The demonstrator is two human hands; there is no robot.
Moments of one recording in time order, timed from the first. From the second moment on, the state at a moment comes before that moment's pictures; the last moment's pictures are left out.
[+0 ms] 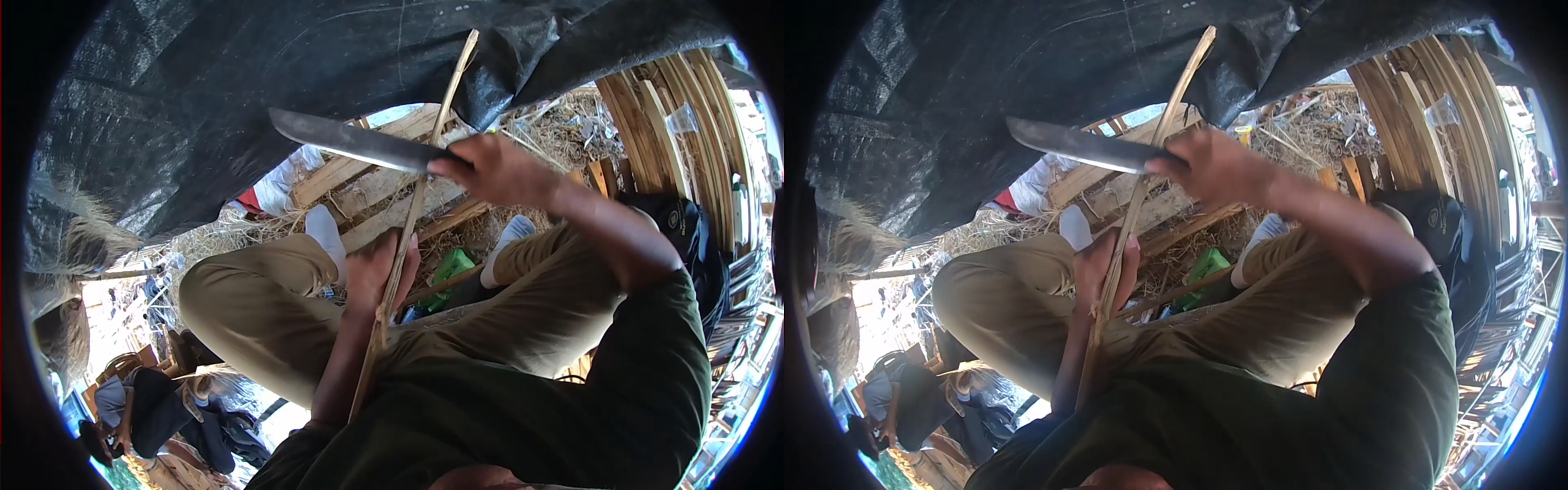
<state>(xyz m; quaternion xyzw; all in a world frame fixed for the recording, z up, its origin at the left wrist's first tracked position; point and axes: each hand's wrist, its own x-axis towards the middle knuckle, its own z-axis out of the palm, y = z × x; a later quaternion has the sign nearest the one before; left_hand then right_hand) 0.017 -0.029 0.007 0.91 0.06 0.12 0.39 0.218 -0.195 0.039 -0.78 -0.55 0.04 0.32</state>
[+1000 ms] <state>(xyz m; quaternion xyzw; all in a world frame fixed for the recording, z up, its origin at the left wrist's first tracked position) 0.018 -0.031 0.008 0.87 0.09 0.13 0.46 0.204 -0.190 0.029 -0.80 -0.50 0.01 0.34</state>
